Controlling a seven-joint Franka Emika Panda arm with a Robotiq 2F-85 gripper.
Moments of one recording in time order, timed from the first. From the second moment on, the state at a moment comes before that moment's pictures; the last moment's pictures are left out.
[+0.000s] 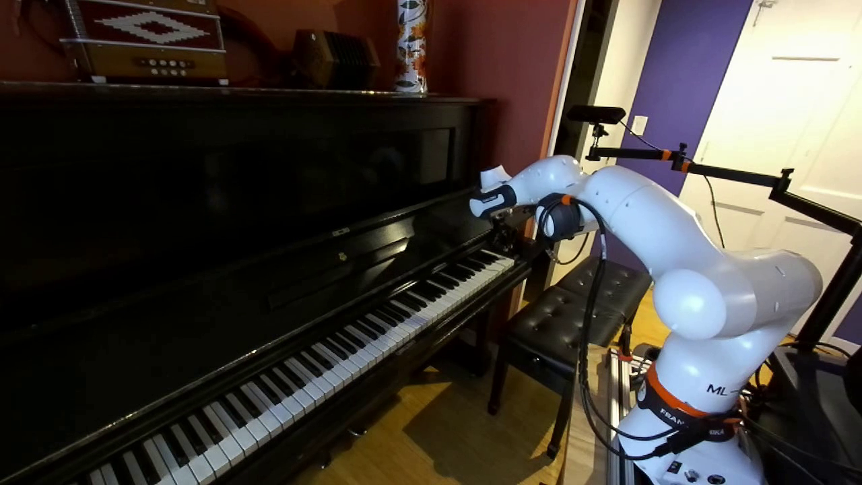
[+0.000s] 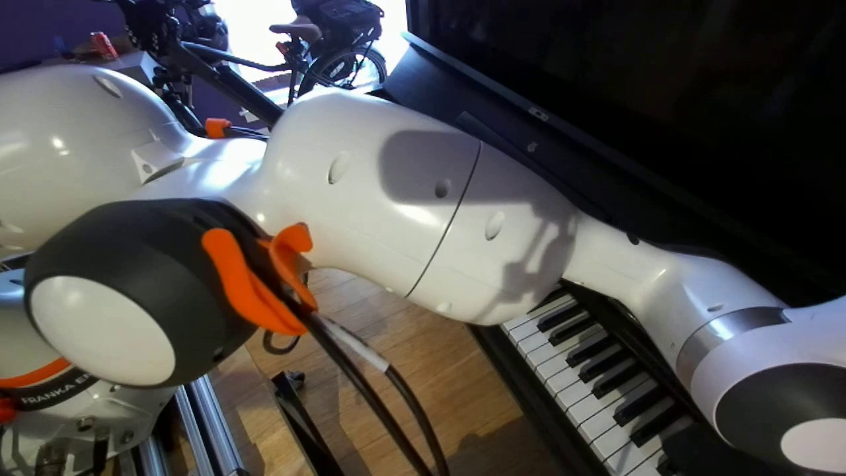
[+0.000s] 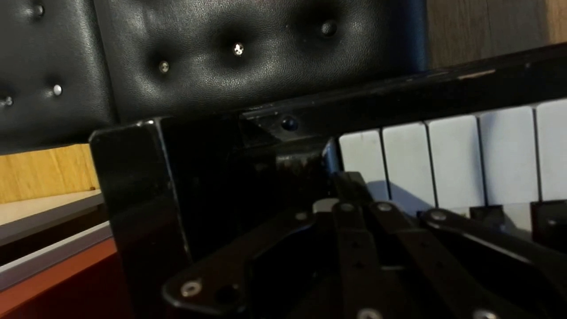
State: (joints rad) arm -0.75 1.28 -0.29 -0.74 -0.09 1.99 -0.34
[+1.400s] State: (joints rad) arm -0.67 0.83 -0.19 -1.31 0.08 2.12 -0.31
